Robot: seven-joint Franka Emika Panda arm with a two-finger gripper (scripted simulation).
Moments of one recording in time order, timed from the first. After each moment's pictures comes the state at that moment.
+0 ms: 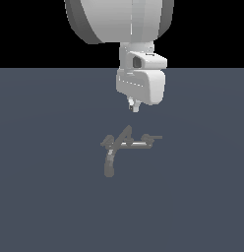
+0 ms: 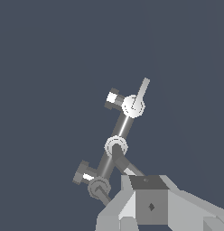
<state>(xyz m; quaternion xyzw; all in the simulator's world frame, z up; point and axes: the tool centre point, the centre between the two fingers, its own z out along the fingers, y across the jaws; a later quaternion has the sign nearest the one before) -0.024 -0.037 0.173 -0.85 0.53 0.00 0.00</state>
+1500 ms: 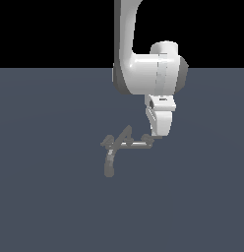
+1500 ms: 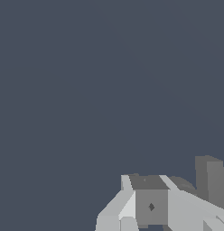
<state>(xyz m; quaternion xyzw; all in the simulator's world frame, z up) 0.026 -0.122 0.061 -0.71 0.71 0.00 0.00</state>
